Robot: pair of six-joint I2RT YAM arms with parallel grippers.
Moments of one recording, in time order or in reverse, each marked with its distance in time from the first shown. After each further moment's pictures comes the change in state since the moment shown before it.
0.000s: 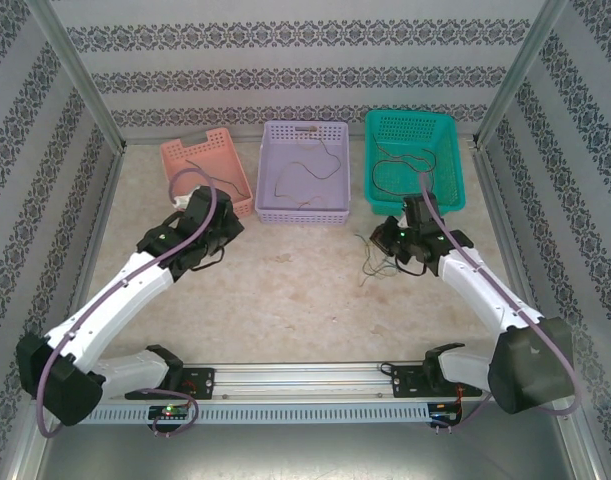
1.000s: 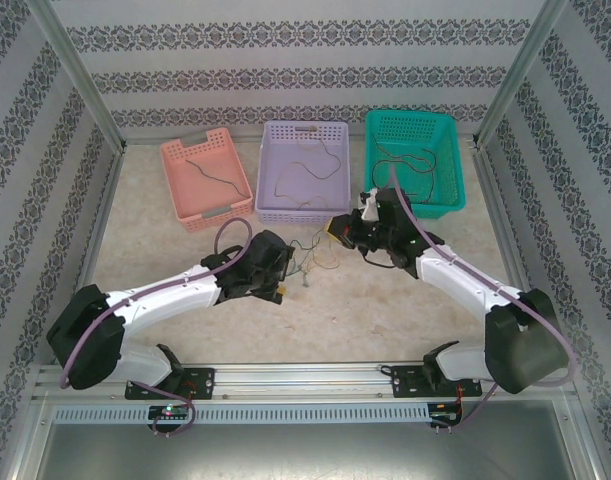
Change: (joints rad) left arm -0.291 0.195 -0.235 0.309 0.139 -0.962; right arm 0.147 0.117 -0.064 0.457 -0.258 0.184
